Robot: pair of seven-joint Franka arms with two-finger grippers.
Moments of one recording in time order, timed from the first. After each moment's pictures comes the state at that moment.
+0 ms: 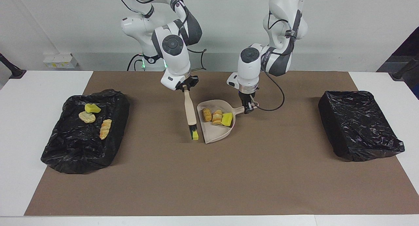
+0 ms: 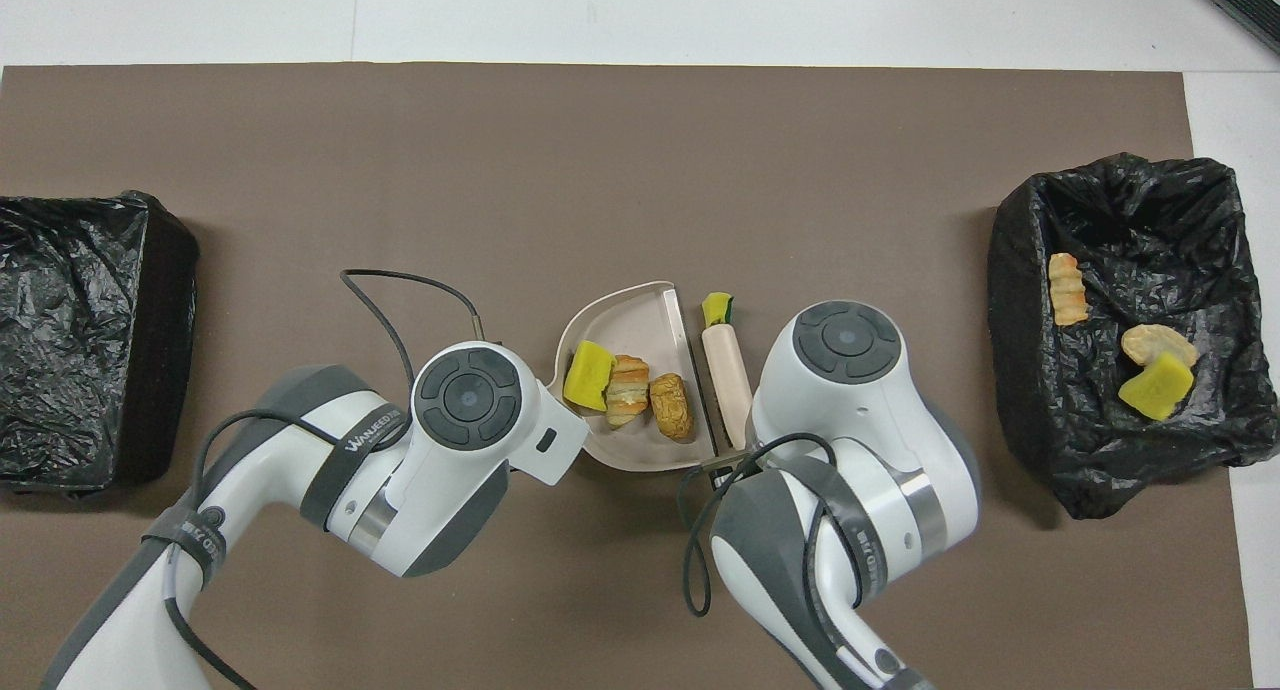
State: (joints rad) left arm -0.58 0.12 -0.02 -2.14 0.12 2.23 0.75; right arm 0.38 0.08 0.13 -2.08 0.18 1.83 0.22
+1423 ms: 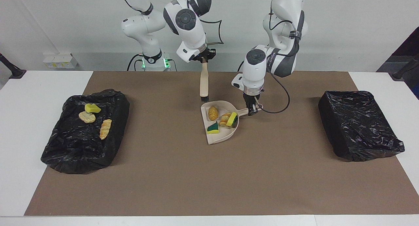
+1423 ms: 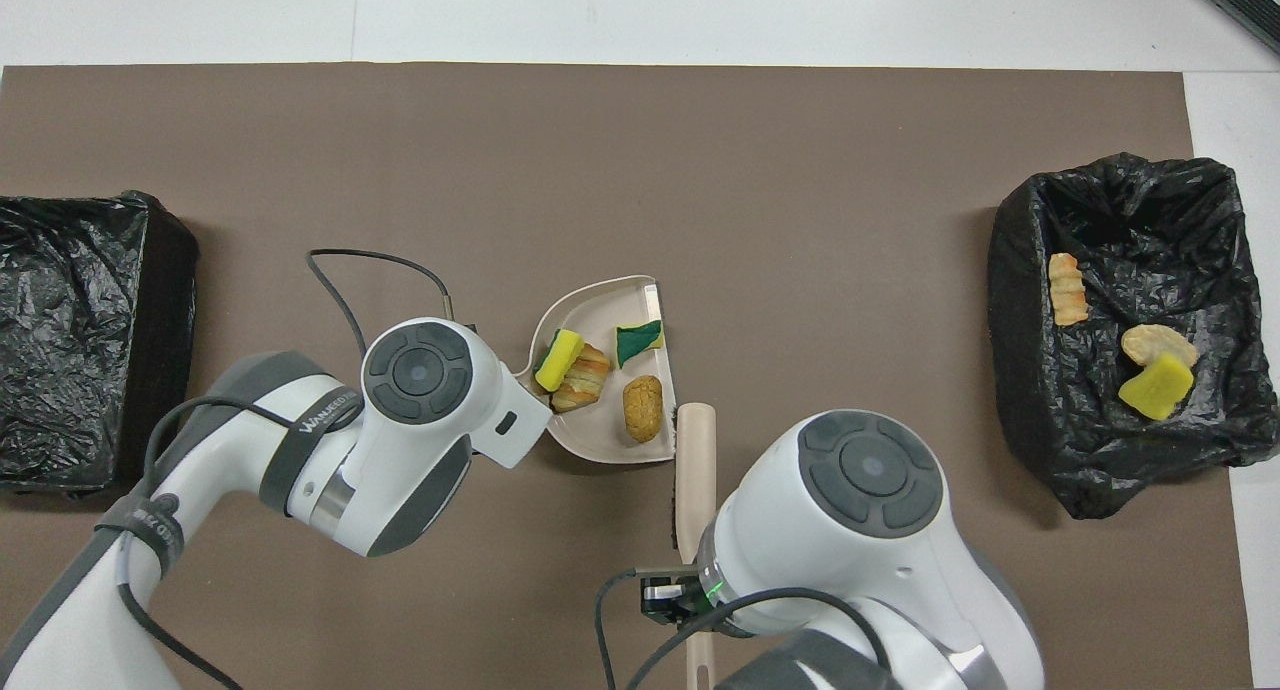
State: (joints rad) left arm -0.50 0.11 -0.02 -2.14 0.13 2.24 0.90; right arm 0.50 -0.16 0.13 -2.07 0.39 1.66 0.59
